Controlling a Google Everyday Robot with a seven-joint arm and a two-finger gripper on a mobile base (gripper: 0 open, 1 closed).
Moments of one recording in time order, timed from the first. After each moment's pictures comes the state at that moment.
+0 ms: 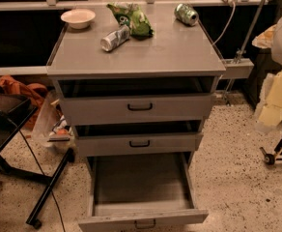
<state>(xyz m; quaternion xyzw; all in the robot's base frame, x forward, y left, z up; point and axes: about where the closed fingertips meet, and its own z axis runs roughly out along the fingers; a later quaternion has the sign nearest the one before) 0.438 -0.216 0.979 -0.60 0.78 -0.04 0.16</state>
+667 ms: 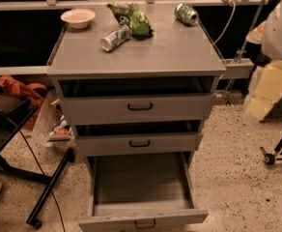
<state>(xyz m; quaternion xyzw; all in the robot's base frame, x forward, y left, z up) 0.454 -0.207 0.980 -0.59 0.79 -0.04 0.17</state>
